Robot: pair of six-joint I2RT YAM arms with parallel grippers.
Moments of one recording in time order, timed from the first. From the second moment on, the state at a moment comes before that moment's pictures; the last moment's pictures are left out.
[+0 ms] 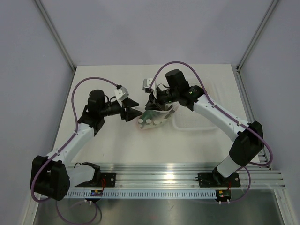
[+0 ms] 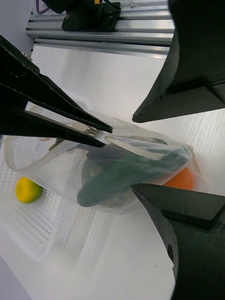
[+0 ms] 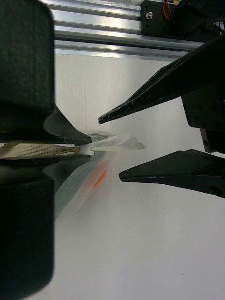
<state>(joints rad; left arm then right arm) -0.29 1.14 0.76 0.15 0.93 0.08 0.67 1.60 1.47 -0.48 -0.72 -0.52</state>
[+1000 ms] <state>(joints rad) -0.19 1.04 0.71 0.18 0.70 0.01 0.67 1.56 1.46 -0.49 -0.63 -0.51</state>
